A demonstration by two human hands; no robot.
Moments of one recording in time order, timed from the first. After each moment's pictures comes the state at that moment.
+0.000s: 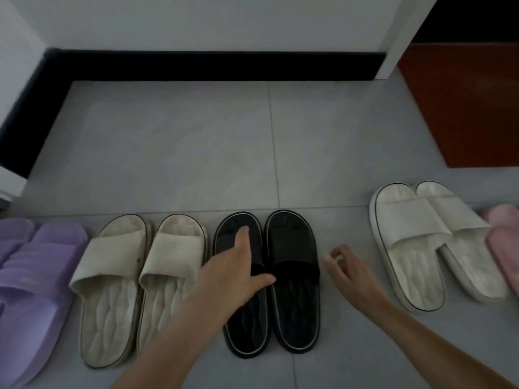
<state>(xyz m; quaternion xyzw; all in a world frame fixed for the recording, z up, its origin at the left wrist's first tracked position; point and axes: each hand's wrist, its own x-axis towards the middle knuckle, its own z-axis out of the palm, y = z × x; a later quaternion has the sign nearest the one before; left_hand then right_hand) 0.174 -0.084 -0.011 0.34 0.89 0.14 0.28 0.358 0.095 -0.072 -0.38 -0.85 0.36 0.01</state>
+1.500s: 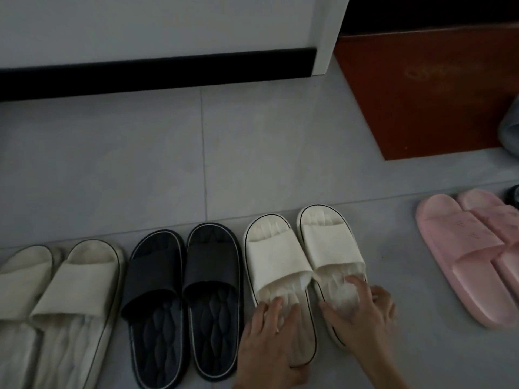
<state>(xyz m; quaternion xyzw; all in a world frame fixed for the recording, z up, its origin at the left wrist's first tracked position) 0.365 0.003 -0.066 0.48 0.83 0.05 0.27 0.482 0.139 -0.104 -0.62 -0.75 0.23 0.09</state>
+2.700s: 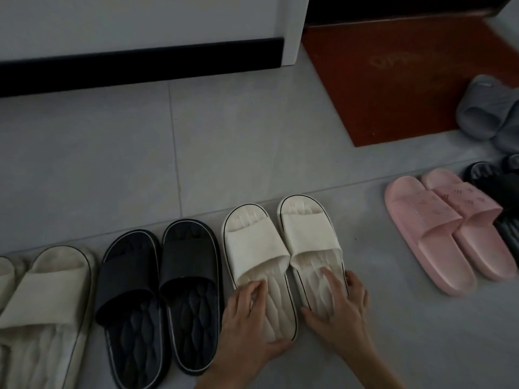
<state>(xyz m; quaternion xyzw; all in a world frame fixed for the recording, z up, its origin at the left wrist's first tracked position) 0.356 -0.003 -0.101 0.48 0.82 0.18 0.25 0.508 0.125 -0.104 -0.53 -0.80 0.26 0.09</state>
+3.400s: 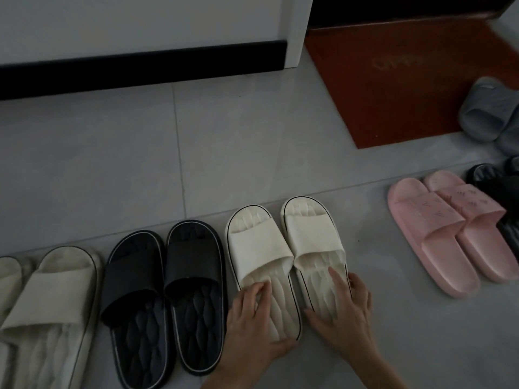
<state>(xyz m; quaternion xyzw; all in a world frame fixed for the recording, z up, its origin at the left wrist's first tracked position) 0.358 -0.001 -0.100 0.48 0.83 0.17 0.25 0.510 0.126 -0.108 -0.53 -0.81 0.26 0.08</state>
